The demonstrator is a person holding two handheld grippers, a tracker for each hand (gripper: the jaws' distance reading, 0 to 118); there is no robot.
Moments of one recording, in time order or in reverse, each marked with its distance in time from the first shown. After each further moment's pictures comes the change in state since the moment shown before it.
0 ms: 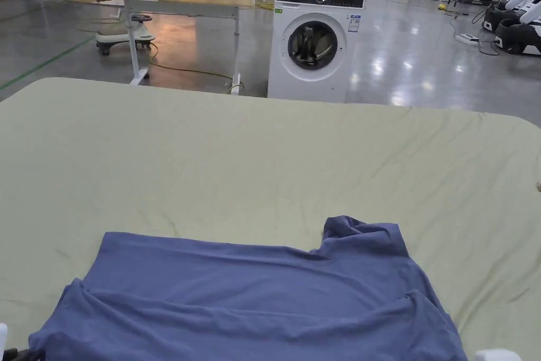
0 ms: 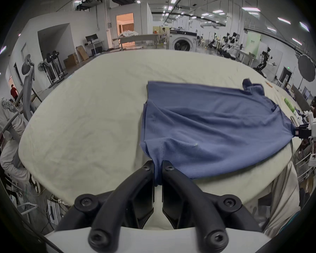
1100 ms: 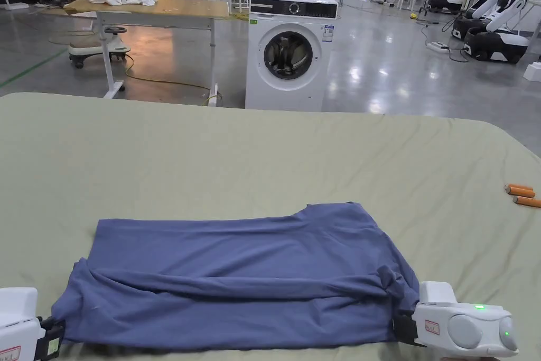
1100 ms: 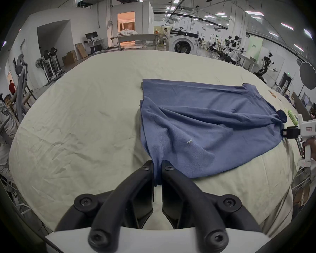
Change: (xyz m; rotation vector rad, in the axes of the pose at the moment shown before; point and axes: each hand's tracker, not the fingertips) left arm 0.030 0.072 -0.057 0.007 -0.027 0.038; right arm 0.055 0.093 -0.128 0.004 0.098 -0.195
